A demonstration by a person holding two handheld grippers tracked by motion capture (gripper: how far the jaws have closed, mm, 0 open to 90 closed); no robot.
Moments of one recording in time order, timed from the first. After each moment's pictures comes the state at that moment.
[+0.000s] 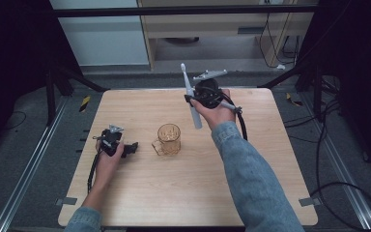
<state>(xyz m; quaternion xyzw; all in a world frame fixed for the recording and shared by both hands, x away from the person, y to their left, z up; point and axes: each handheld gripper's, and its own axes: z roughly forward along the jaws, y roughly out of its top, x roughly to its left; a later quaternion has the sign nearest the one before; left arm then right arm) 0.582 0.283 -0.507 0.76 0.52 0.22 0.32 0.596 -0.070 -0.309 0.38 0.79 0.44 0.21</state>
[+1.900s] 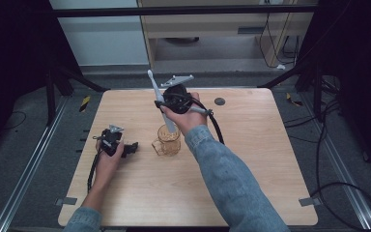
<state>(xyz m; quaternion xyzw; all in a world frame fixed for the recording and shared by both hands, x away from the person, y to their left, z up) 0.582 0.282 -0.507 0.76 0.51 0.22 0.32 0.589 0.009 -0.318 0.32 0.80 0.47 0.18</state>
